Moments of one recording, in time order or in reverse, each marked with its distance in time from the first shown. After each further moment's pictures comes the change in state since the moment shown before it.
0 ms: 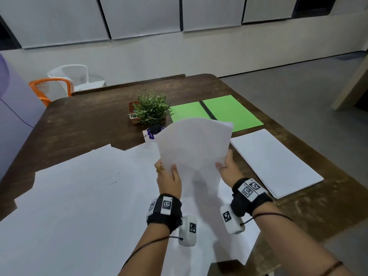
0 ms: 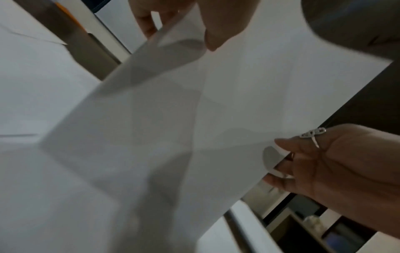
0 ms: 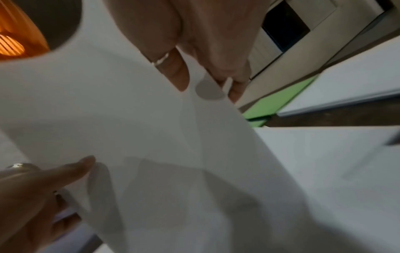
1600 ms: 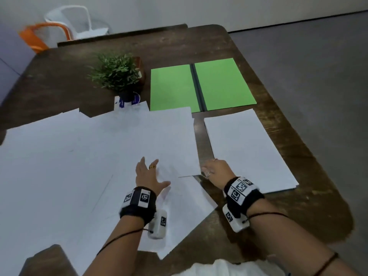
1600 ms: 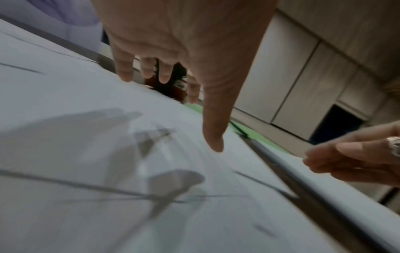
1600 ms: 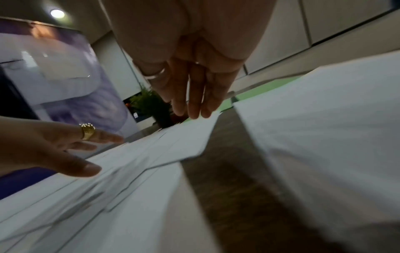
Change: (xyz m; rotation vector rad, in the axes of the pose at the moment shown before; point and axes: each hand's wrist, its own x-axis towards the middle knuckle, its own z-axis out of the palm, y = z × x) left_hand -0.060 -0.011 0.139 0.850 -0.487 -0.337; right_hand 0.061 0.128 -0.159 -0.571 -0.495 -0.160
